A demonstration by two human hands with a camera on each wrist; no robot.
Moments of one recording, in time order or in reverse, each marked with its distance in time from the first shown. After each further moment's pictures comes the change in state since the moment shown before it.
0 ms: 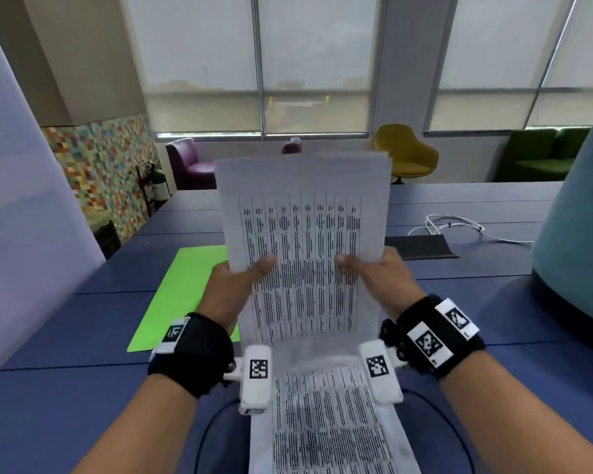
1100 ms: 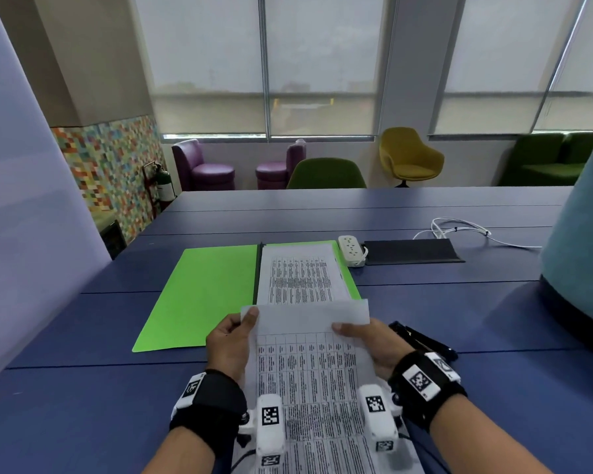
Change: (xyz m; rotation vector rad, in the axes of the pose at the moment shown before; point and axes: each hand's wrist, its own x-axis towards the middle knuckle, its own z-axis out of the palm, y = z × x) left_hand -0.008 -0.112 -0.029 -0.149 0.330 -0.188; right_hand 0.001 0.123 0.011 0.287 -0.283 0.421
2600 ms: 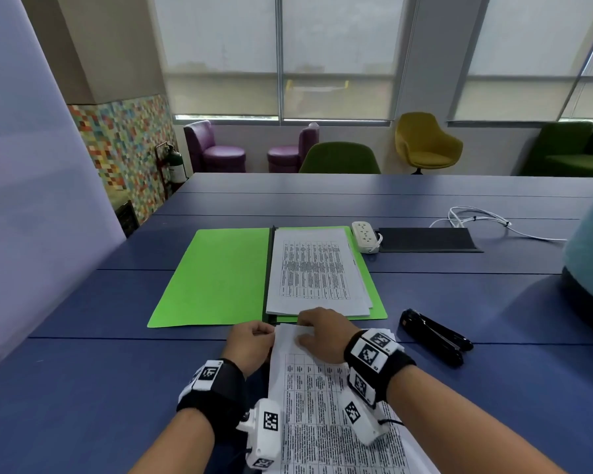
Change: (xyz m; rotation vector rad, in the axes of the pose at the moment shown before) left_hand -0.008 -0.015 -0.020 0.532 -0.156 -0.127; right_hand 0.020 0.002 0.083 -1.317 -0.129 -0.321
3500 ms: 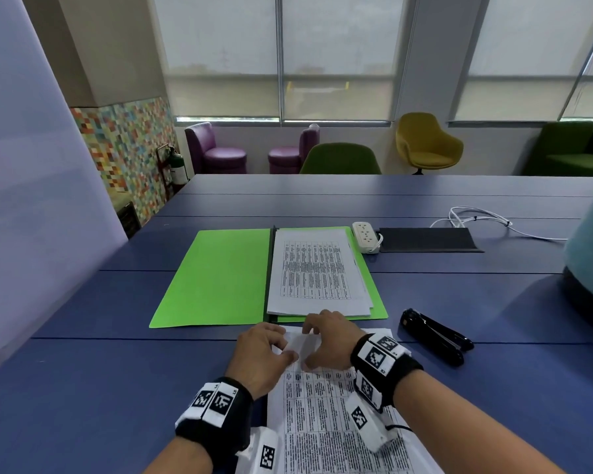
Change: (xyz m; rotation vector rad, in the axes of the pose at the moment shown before) left_hand -0.039 0.012 0.004 0.562 -0.015 0.367; right_hand -0.011 0.000 -0.001 -0.072 -0.072 0.159
